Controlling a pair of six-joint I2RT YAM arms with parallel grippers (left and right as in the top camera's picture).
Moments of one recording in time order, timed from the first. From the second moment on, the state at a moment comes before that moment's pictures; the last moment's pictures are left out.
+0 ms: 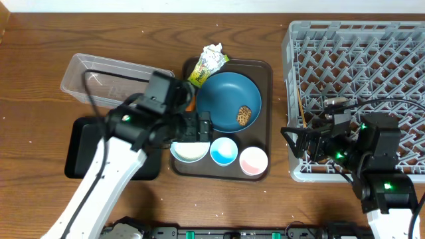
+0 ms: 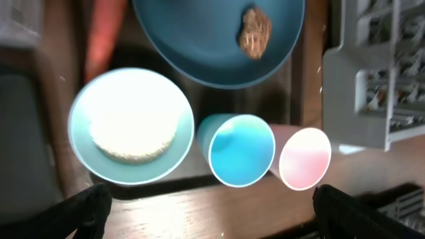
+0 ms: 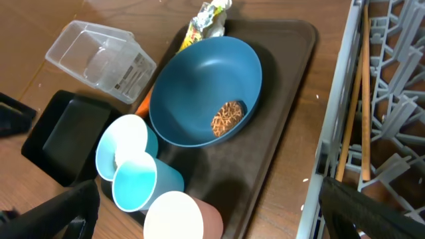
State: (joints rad) left arm -0.42 1.32 1.24 -1.08 0.25 -0.41; right arm 0.02 0.85 0.76 -0.62 -0.57 0.14
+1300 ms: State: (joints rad) left arm -0.68 1.75 1.24 -1.00 -0.02 -0.37; right arm 0.02 0.85 0.76 -0.65 -0.50 0.26
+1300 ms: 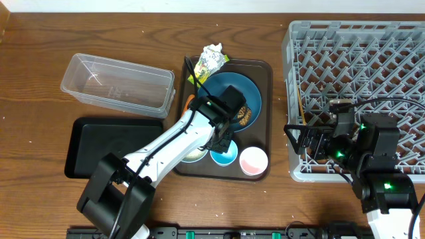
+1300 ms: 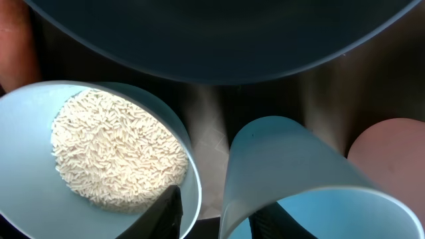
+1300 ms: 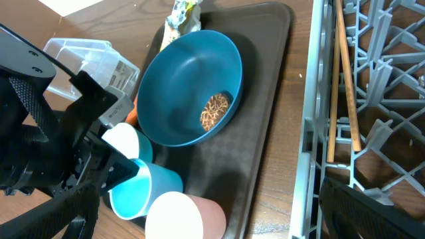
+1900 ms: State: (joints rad) left arm -0.68 1.75 1.22 -0.99 0.01 -0.36; right arm 0.02 0.85 0.76 -0.65 -0.50 0.26
